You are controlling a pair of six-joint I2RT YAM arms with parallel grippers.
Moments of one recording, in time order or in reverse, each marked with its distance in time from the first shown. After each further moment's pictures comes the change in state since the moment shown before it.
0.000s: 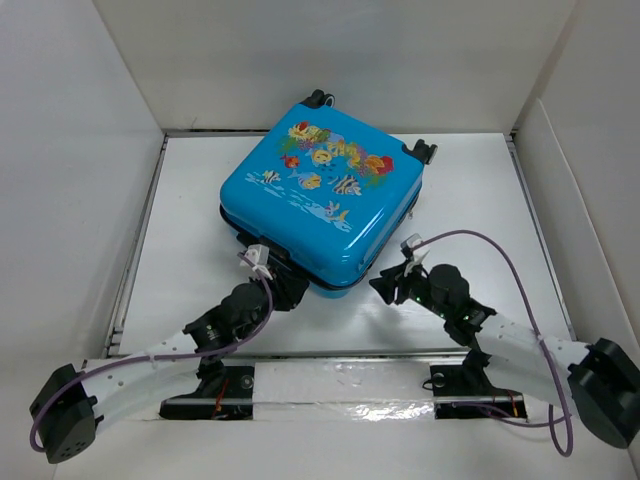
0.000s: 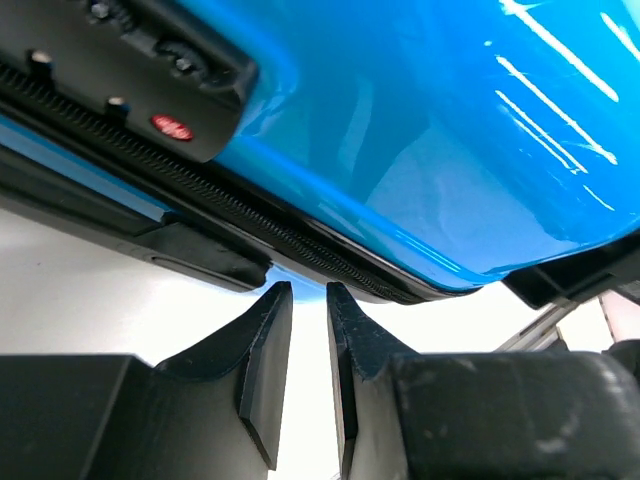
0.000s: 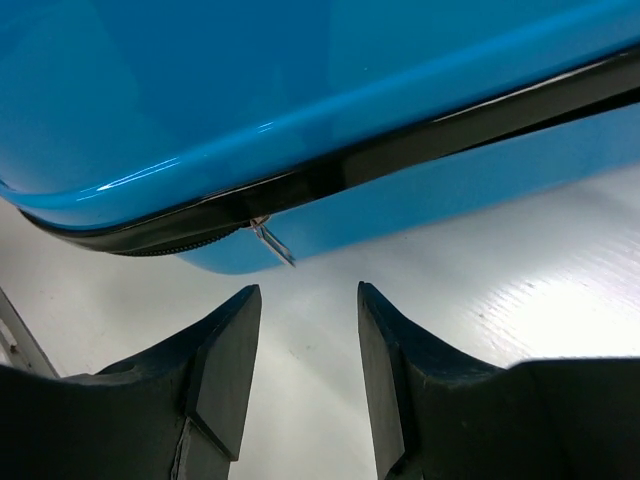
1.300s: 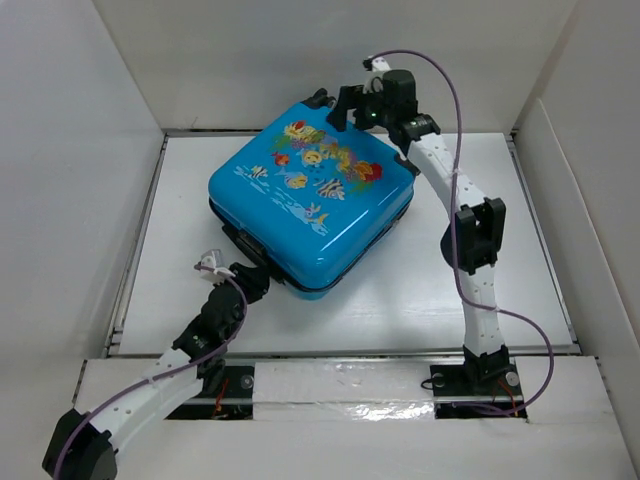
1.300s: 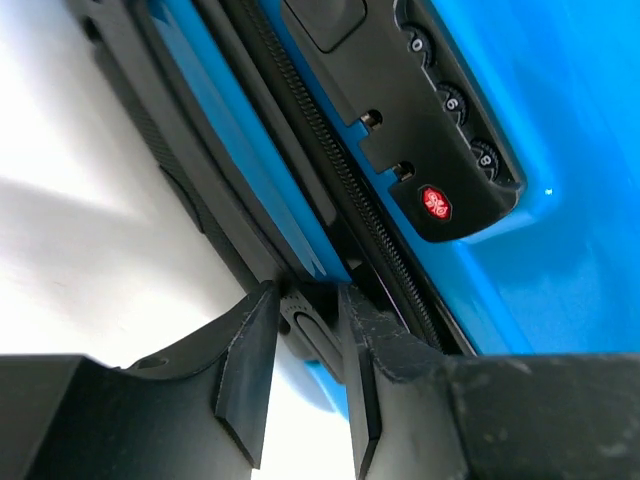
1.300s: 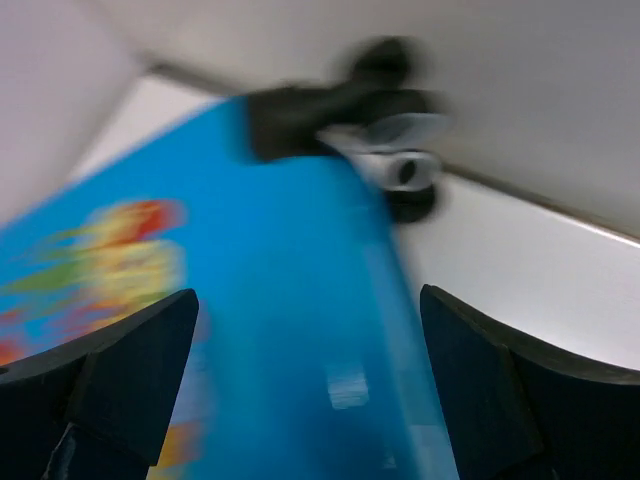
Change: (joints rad) left arm 0.308 -0.167 -0.160 0.005 -0.118 -0.074; right arm -0.350 1.408 2.158 -0.794 -0.221 0.000
